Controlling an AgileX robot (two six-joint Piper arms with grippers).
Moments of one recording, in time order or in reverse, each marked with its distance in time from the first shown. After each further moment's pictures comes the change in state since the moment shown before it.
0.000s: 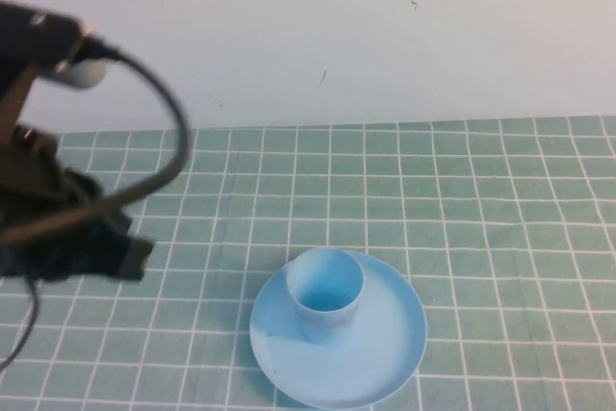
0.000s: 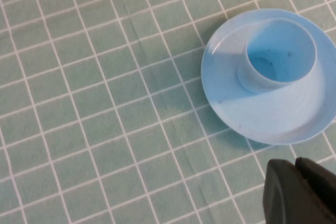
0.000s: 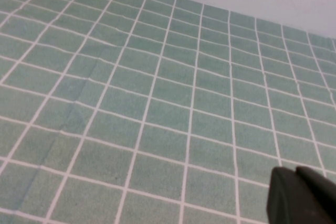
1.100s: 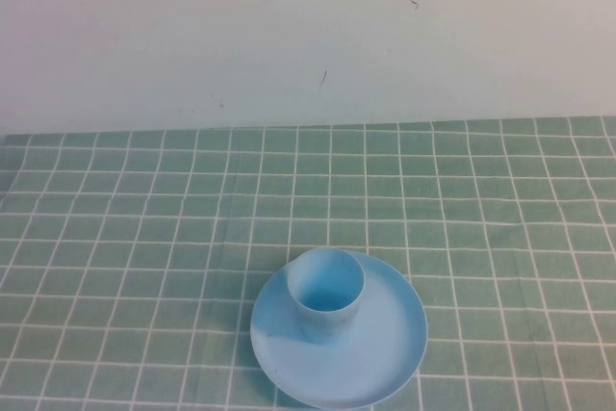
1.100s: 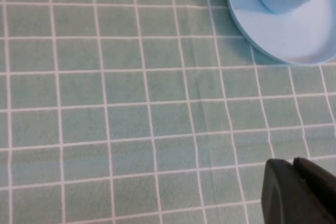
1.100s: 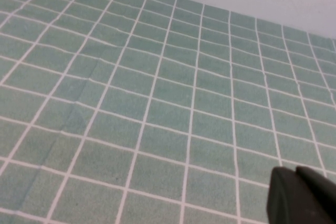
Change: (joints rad) right arm 0.000 0.000 0.000 0.000 0.000 0.000; left arm 0.164 -0.545 0.412 -0.139 0.123 -0.141
